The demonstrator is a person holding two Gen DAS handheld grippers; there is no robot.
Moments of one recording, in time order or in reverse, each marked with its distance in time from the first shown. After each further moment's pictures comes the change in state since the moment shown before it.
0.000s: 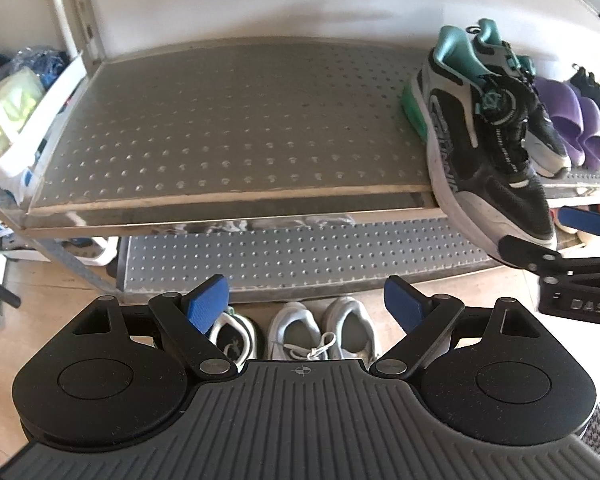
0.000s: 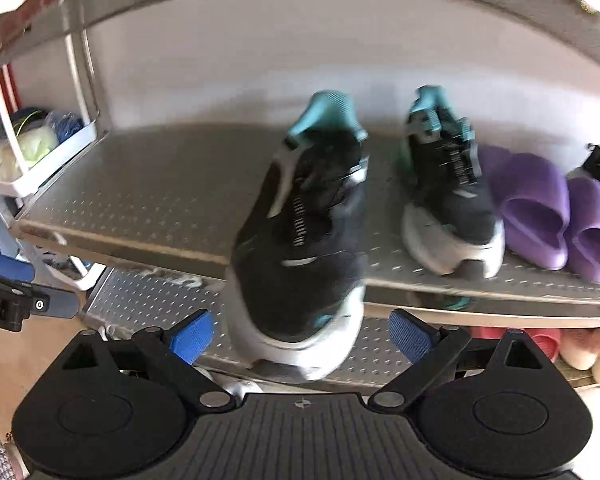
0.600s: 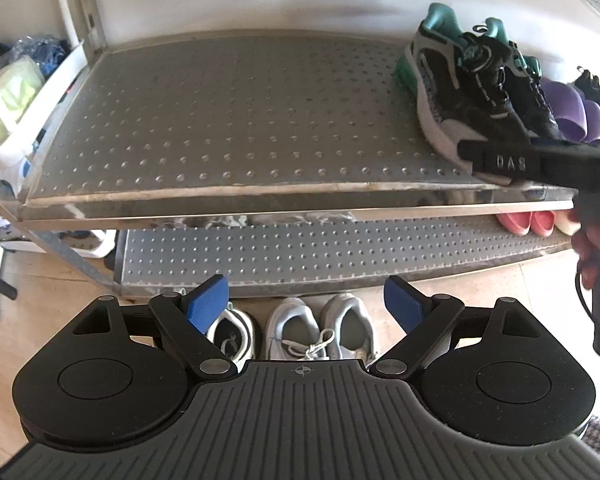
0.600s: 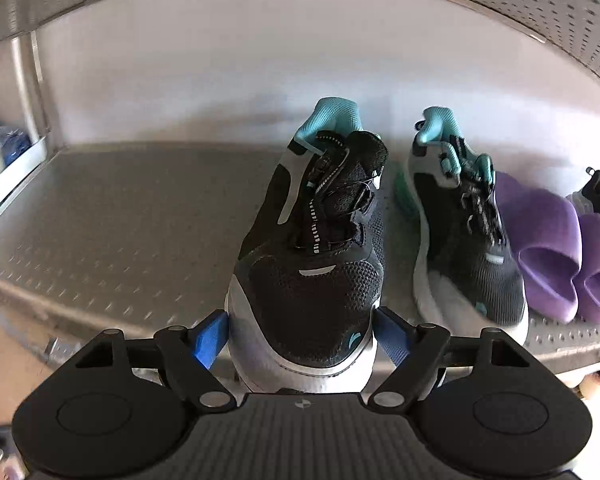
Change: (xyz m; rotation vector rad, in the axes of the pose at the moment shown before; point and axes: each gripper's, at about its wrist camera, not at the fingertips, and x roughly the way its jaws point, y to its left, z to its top) left arm 0.006 0.003 0.003 -0.020 0.024 -0.004; right arm 0.060 0.011 0.068 0.020 0.001 -0.164
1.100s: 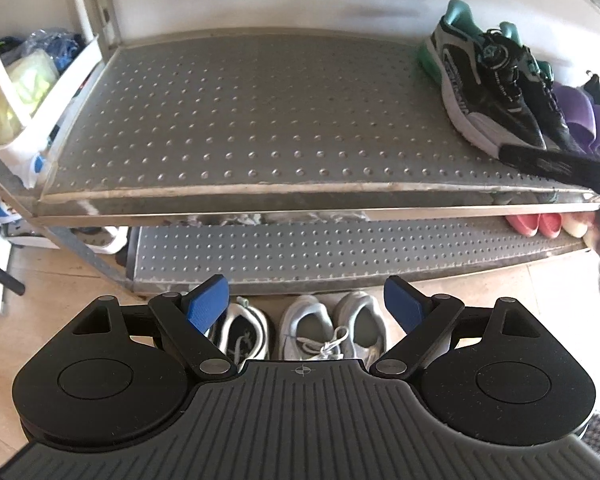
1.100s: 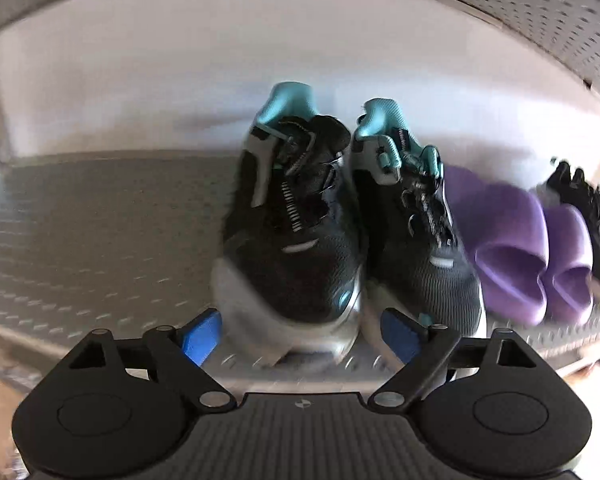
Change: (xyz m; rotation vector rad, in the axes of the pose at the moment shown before) left arm -0.009 0.029 0.000 -0.007 0.004 0.012; right arm -0.028 -0.023 -0.017 0.093 0.005 0.032
